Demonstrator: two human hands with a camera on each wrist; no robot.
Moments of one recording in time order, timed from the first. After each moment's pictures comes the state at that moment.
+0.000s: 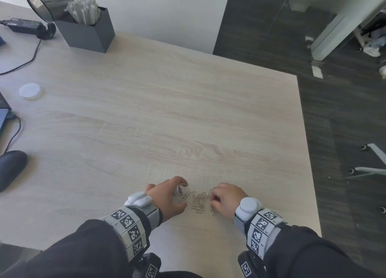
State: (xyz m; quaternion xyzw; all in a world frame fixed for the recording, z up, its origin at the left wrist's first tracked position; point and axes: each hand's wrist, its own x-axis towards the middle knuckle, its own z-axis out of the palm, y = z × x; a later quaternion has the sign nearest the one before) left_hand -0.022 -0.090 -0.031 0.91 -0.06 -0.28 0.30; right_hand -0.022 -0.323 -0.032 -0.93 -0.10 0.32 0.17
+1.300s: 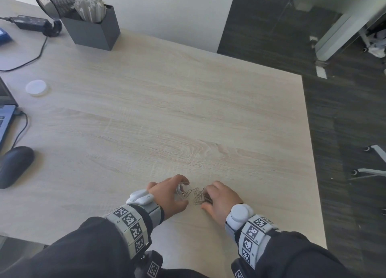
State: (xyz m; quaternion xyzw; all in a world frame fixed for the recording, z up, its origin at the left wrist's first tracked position) left_hand -0.023 -0.081 -0.047 0.91 -0.04 -0.31 0.28; right_hand -0.037 -0.292 -0.035 -0.95 -0.11 0.26 0.16
